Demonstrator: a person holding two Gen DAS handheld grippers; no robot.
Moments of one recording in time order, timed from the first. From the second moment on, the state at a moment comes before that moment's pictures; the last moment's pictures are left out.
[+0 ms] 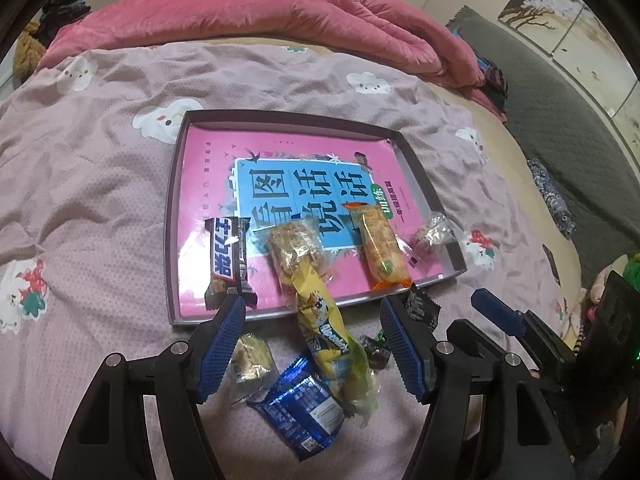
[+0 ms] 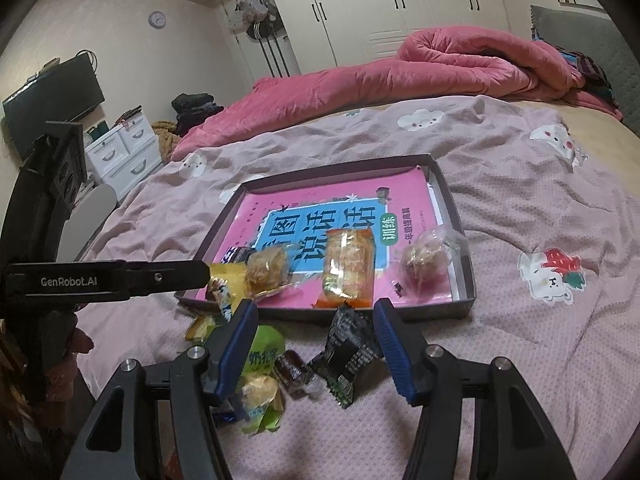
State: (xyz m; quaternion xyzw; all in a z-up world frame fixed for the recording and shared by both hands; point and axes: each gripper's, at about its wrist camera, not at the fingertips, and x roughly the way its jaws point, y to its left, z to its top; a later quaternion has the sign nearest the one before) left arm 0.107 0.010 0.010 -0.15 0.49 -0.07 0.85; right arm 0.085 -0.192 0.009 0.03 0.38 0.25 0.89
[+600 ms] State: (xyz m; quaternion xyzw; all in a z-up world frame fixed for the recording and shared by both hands) left arm 0.089 0.008 0.009 -0.15 0.50 -0.06 0.85; right arm 0.062 -0.184 0.008 0.02 0.40 0.27 0.88
